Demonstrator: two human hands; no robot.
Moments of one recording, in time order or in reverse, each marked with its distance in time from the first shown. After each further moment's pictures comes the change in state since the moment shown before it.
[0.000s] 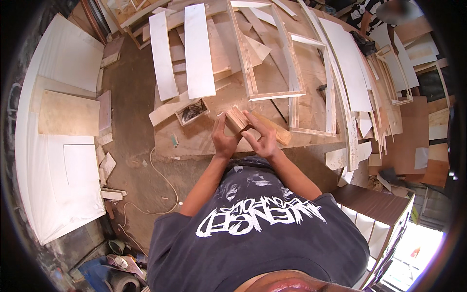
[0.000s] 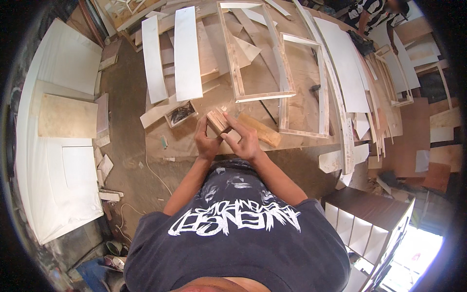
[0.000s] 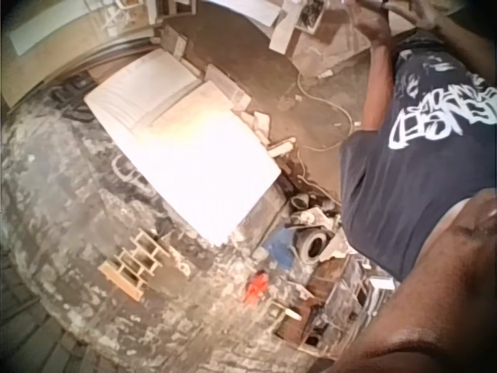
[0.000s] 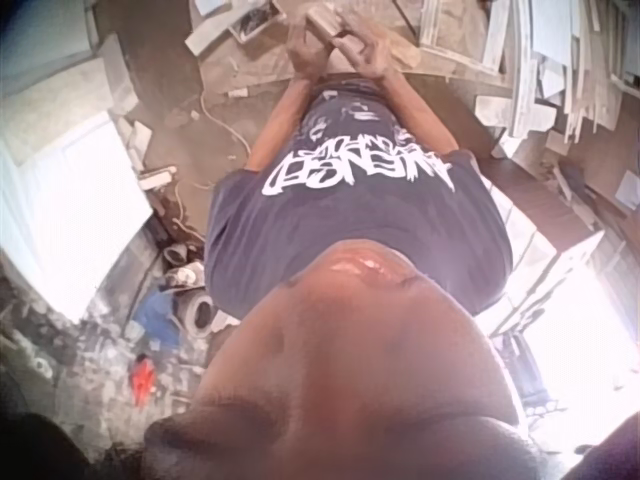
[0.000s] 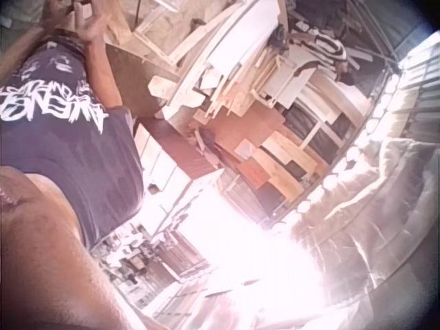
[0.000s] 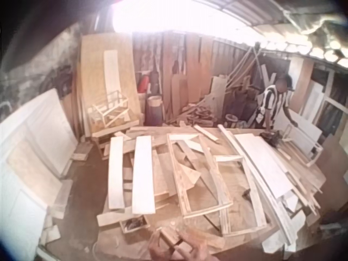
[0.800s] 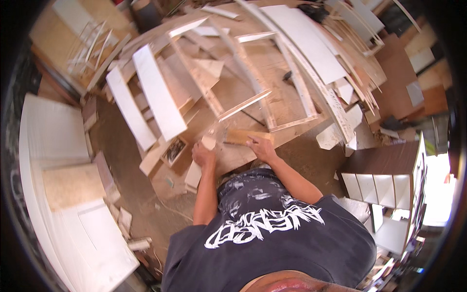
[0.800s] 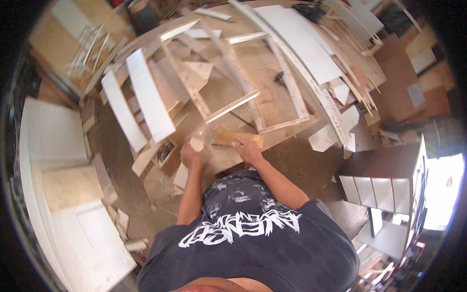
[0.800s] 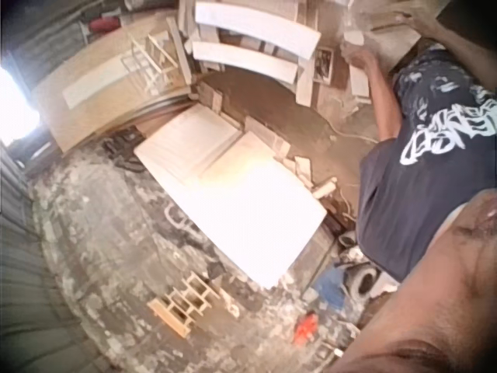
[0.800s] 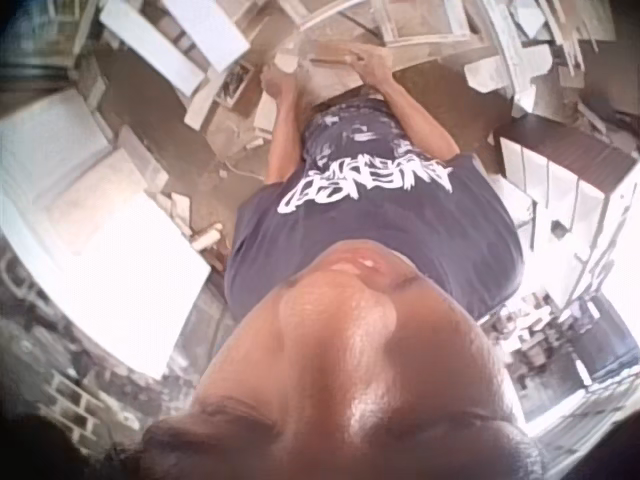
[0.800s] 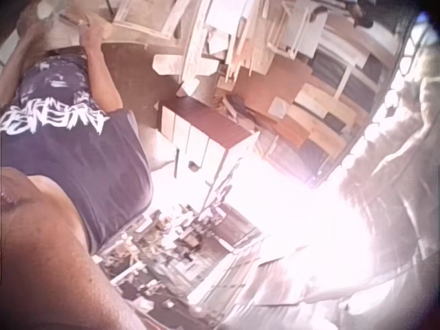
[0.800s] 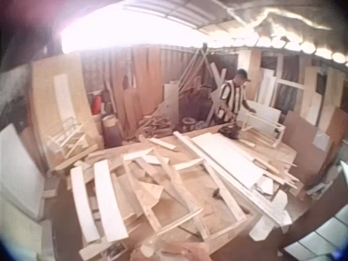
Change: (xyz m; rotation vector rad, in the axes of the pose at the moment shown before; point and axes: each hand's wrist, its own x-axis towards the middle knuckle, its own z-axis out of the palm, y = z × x) left_hand 0.013 -0.108 0.046 0.877 -0.369 -0.273; right_hand -0.070 0.108 -0.022 -0.164 0.132 0.692
